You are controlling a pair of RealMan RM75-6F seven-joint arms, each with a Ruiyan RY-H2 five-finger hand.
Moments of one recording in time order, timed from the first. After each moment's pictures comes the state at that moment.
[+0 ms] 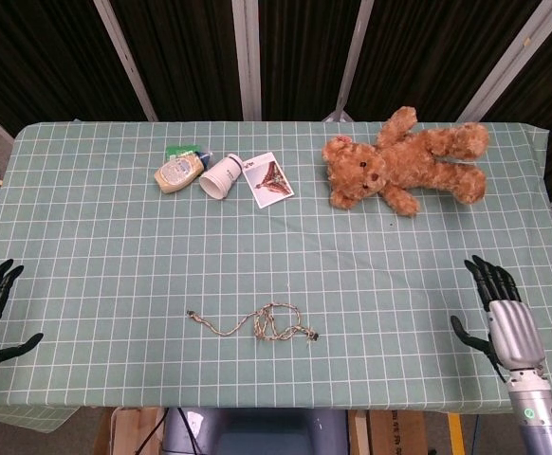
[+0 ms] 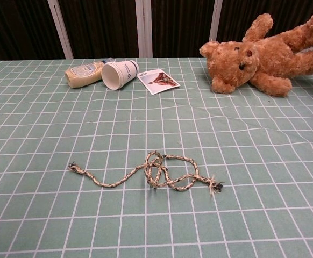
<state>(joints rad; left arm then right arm) -0.06 -1.13 -0.03 -1.62 1.54 1.54 -0.04 0.15 -1.15 0.10 -1.72 -1.50 1.38 0.14</state>
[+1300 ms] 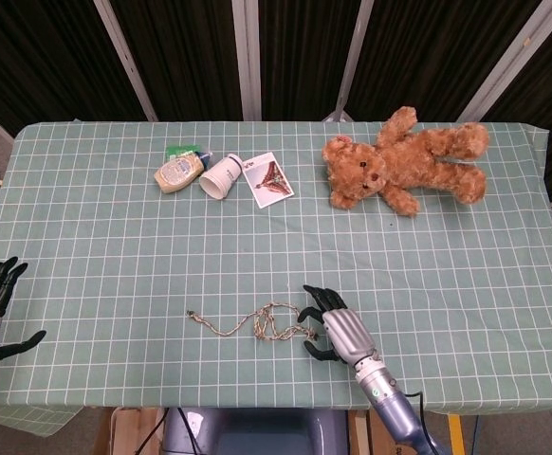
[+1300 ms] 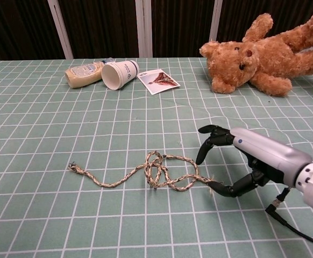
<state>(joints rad) -0.07 -1.14 -0.04 -1.60 1.54 1.52 -0.07 0.42 -1.66 0.09 -1.68 -1.30 1.07 -0.19</state>
